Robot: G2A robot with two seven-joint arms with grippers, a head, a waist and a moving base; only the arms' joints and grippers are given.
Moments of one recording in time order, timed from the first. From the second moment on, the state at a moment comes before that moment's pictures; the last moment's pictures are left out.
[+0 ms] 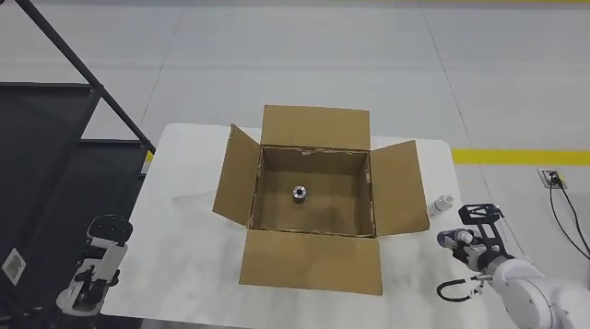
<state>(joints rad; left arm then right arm) 1.86 -1.24 -1.99 -2.20 0.17 -0.61 -0.18 -1.38 -1.18 1.74 -1.85 -1.15 -0.10 1.01</state>
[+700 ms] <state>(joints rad) 1.86 -1.24 -1.99 -2.20 0.17 -0.61 -0.18 -1.20 -1.17 1.66 -1.61 -1.15 -0.15 1.05</state>
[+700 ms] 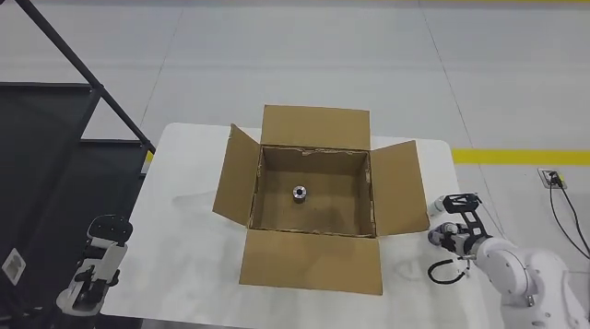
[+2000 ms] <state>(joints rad) 1.85 -1.24 -2.03 -2.18 0.13 -0.57 -0.16 -0.35 -1.45 0.62 -1.05 -0.92 -0.09 0.95</state>
